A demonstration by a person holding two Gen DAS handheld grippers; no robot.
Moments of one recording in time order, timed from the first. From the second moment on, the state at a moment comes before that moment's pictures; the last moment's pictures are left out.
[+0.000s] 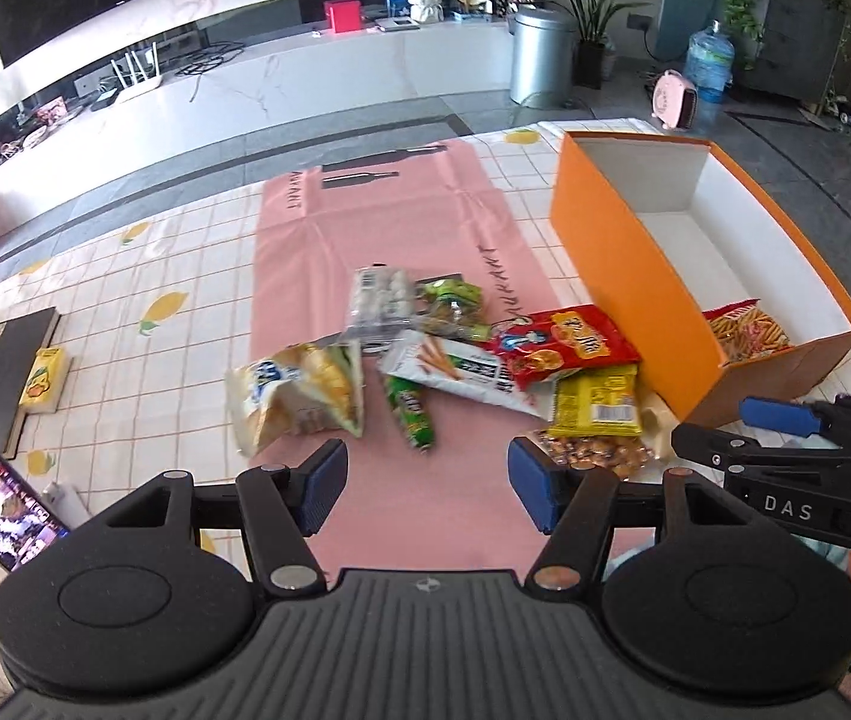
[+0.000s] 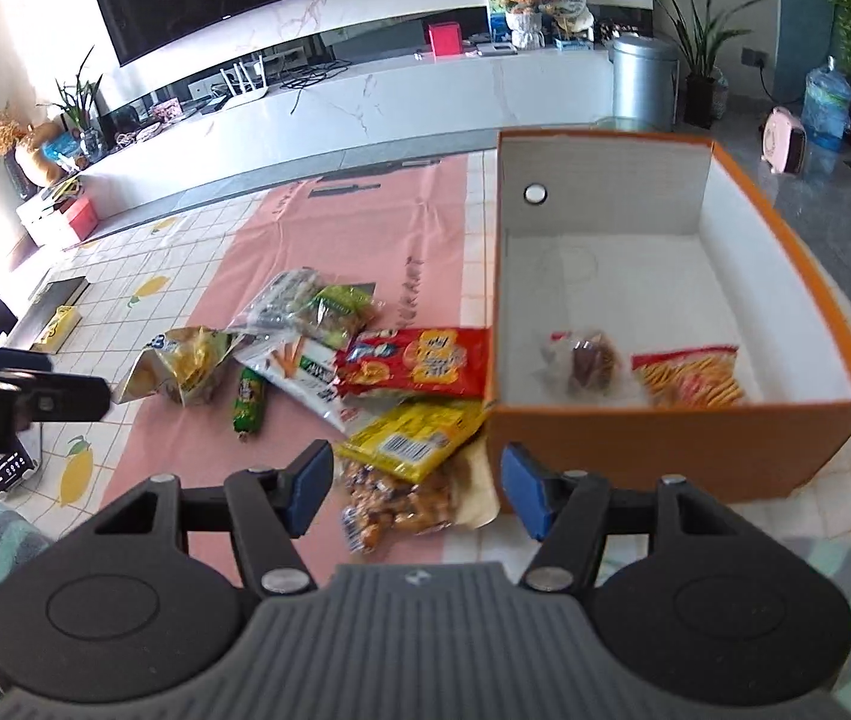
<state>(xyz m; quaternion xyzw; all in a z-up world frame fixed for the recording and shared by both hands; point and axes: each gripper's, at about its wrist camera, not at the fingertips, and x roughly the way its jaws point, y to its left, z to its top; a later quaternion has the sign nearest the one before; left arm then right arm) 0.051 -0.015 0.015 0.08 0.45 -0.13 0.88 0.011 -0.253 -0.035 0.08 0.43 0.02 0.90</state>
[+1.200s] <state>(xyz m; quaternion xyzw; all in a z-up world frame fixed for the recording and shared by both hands) 0.155 0.070 -0.058 -0.03 0.47 -0.07 0.88 0.122 -0.164 -0.094 -0.06 0.44 0.11 0.89</state>
